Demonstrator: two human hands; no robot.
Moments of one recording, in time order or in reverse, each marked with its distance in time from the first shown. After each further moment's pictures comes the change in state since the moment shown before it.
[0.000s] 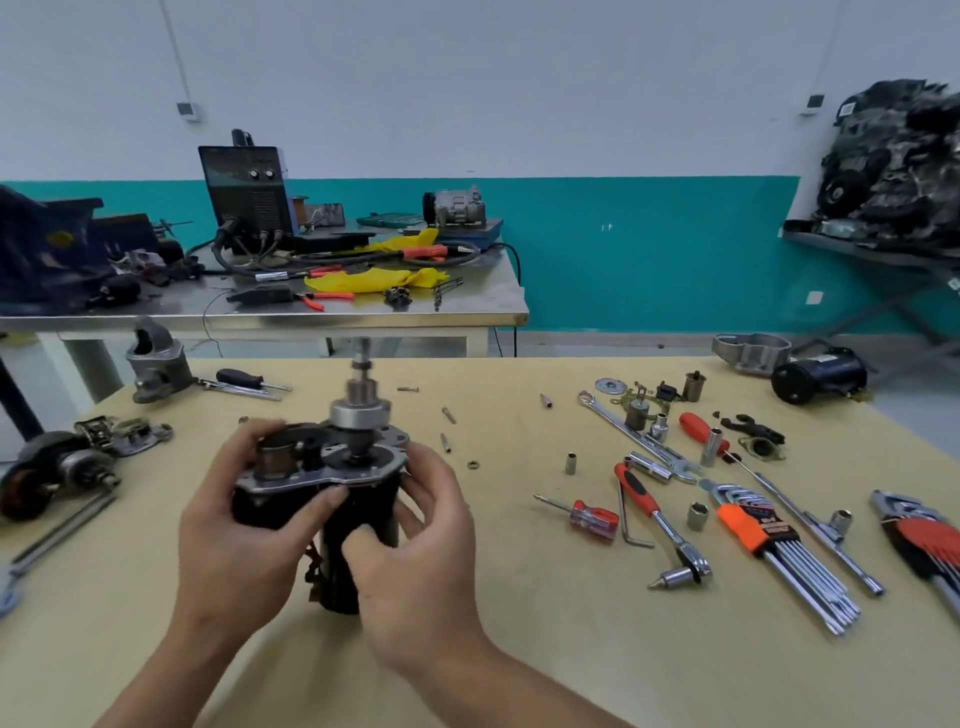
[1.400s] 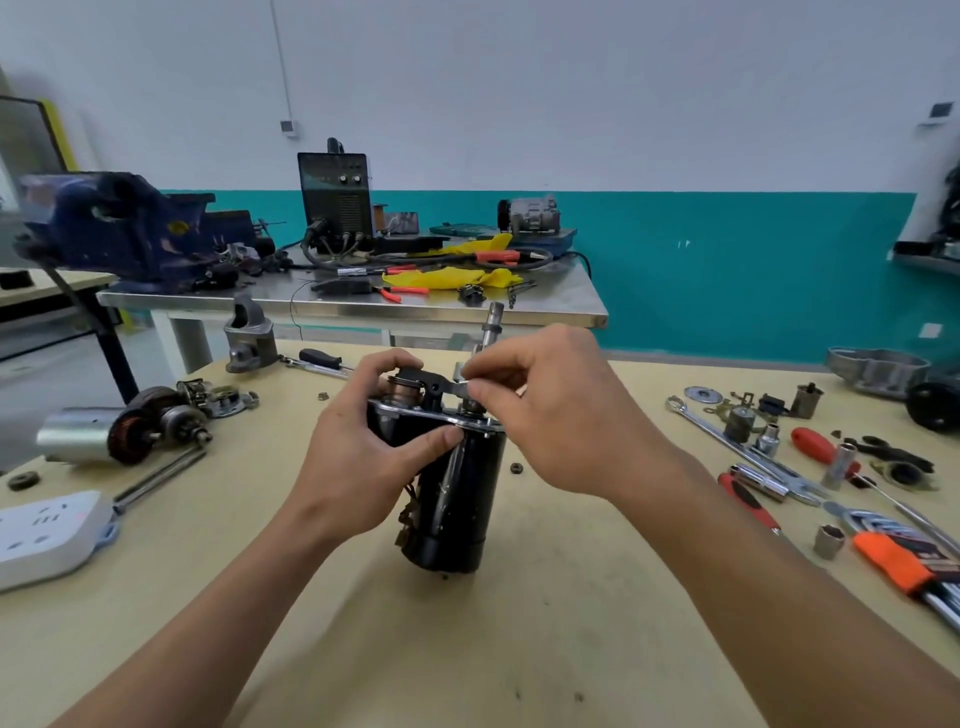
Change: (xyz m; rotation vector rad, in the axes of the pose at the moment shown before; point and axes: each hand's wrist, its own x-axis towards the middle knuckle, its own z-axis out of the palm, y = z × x) left_hand 0.030 -0.020 0.012 -0.089 -0.186 -0.069; right_hand 0.080 -0.060 -0.025 -0.931 -0.378 -0.516
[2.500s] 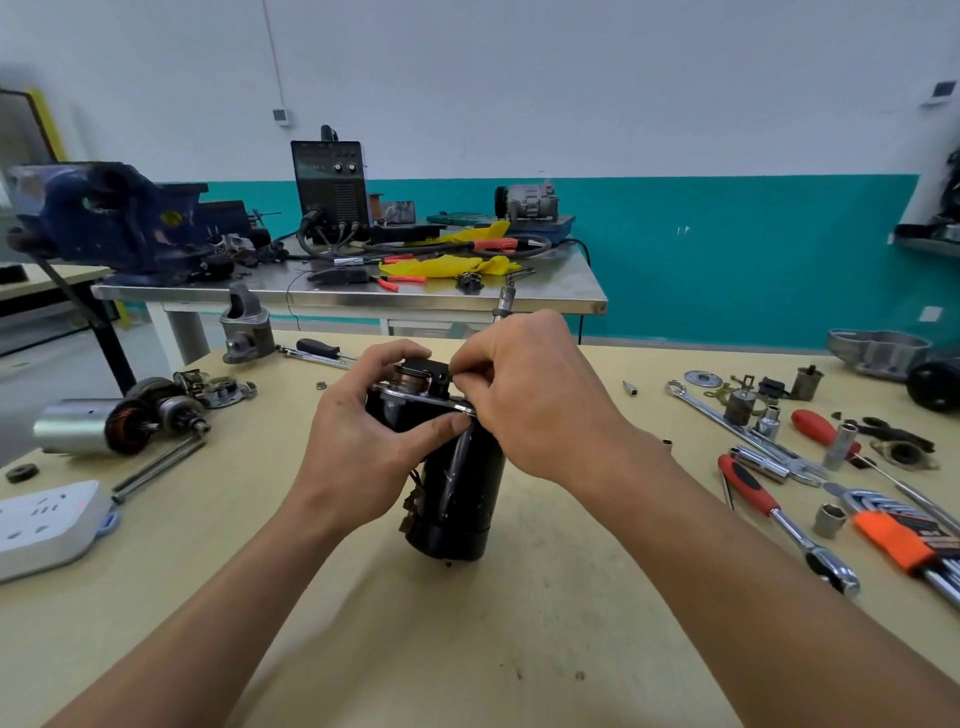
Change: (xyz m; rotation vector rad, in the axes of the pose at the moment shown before) left_hand -0.003 0.007 0.005 -0.065 0.032 0.022; right_hand 0.005 -0.008 0.015 -0.181 -0.012 0.037
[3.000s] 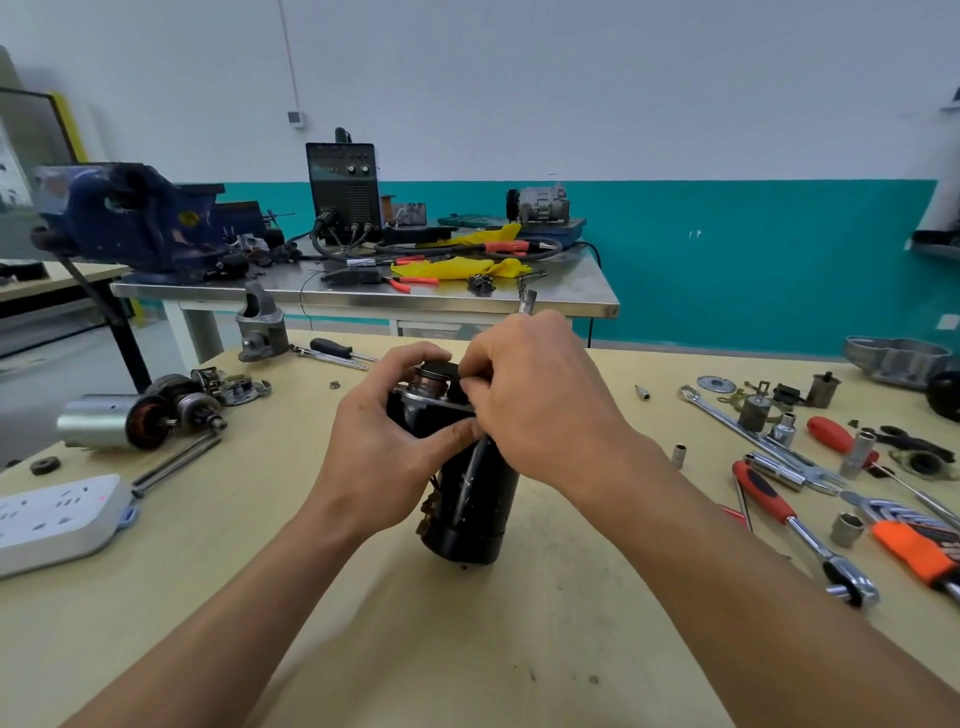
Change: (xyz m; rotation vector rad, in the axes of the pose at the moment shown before) left_hand -0.004 0.000 0.002 -0.024 -0.027 0.012; right_hand 0.002 -0.014 0.005 -0.101 0.001 0.043
